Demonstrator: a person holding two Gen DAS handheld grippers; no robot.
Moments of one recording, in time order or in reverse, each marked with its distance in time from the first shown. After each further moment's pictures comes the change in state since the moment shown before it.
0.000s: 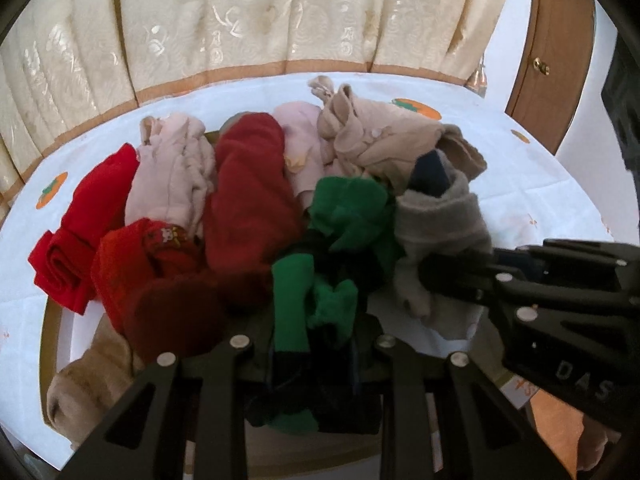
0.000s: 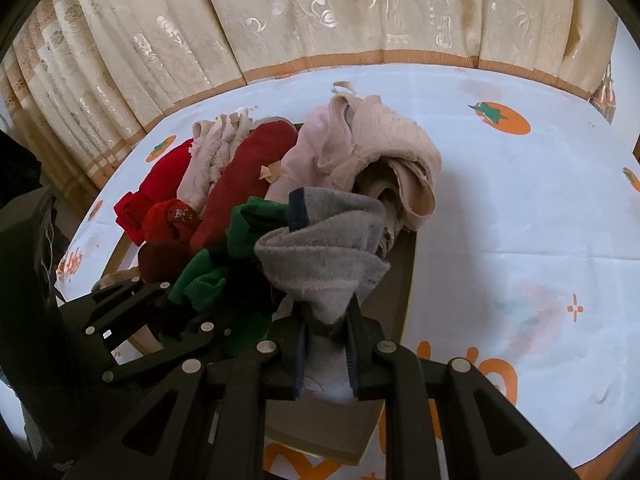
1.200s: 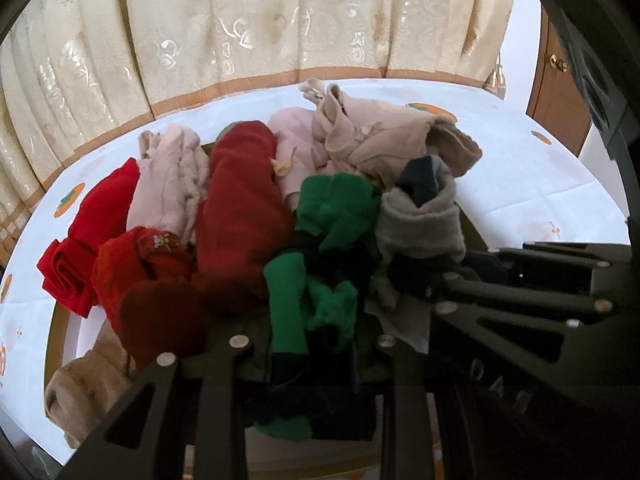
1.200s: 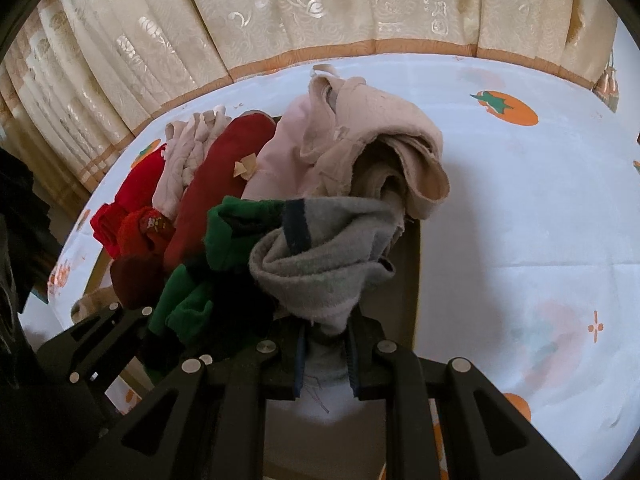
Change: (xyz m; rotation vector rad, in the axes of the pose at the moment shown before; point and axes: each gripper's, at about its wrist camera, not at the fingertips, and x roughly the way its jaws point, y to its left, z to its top) left arm 0.012 -0.022 0.001 0.013 -0.046 0.119; right arm 0.029 -0.006 0.008 0.024 0.007 -0.015
